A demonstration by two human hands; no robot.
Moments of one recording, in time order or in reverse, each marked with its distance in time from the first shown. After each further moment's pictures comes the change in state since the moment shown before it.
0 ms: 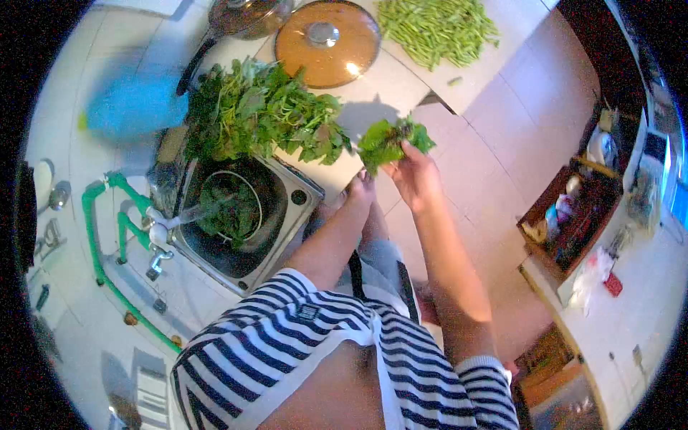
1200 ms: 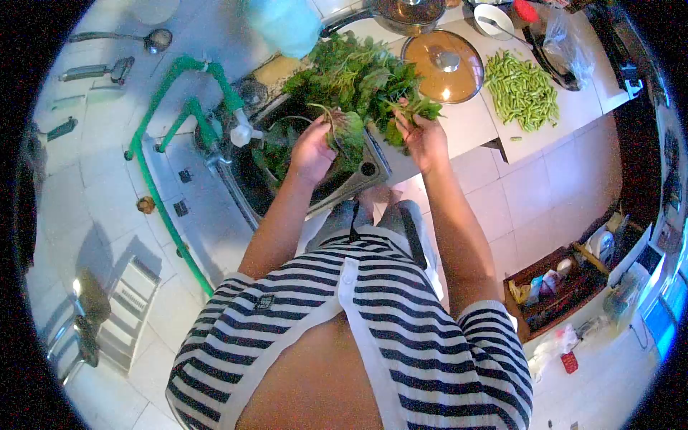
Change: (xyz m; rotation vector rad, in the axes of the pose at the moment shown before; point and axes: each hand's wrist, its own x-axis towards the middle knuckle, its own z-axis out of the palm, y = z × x) left_hand -0.255 0.316 0.014 0.194 -0.787 0.292; right_hand 0.027 0.079 0.123 -0.304 -0.345 0.124
